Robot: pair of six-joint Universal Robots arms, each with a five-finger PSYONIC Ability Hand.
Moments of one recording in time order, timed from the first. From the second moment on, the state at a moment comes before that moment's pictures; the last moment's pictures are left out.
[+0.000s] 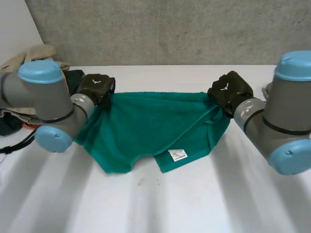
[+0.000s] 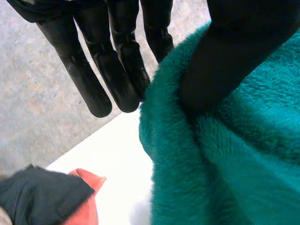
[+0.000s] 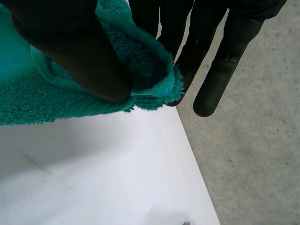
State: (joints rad) left arm 4.35 -2.34 -1.02 3.21 -1.48 3.46; right arm 2.00 -1.09 1.29 0.02 1.53 2.30; left_hand 1.00 1.04 1.04 1.04 0.84; right_hand 1.09 1.18 1.20 1.21 0.97
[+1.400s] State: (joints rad) left arm 4.21 -2.16 -1.62 3.40 -1.55 3.62; right arm 2.00 -1.07 1.51 -0.14 1.59 2.42; left_hand 1.19 1.20 1.19 1.20 0.47; right_hand 1.09 1.18 1.20 1.21 0.97
